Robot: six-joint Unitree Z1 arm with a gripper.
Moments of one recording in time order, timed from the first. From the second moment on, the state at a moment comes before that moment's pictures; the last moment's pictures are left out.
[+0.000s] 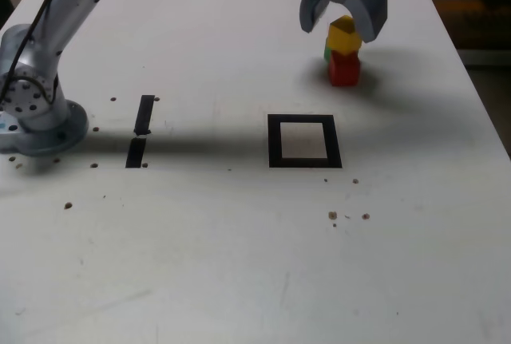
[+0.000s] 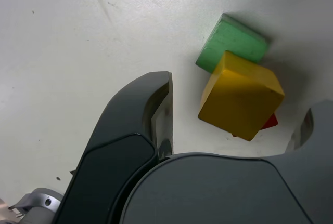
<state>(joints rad) 0.24 2.32 -2.16 1.56 0.23 0.70</state>
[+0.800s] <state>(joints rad) 0.24 2.32 -2.16 1.51 0.16 0.69</state>
